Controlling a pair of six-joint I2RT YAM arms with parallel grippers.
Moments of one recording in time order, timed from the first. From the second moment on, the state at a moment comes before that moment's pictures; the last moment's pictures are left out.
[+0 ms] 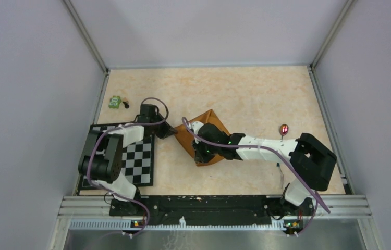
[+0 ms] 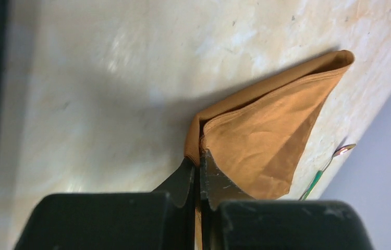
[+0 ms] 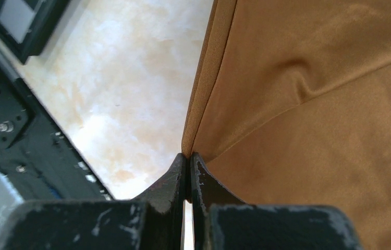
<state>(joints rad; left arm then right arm) -0.19 1.67 0.76 0.04 0.33 -0.95 1.02 1.61 0.97 -0.18 -0.11 0.32</state>
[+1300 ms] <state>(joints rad) -0.75 2.10 1.64 -0.51 -0.17 -0.72 0.54 1.38 0.27 0.48 -0.67 0.77</state>
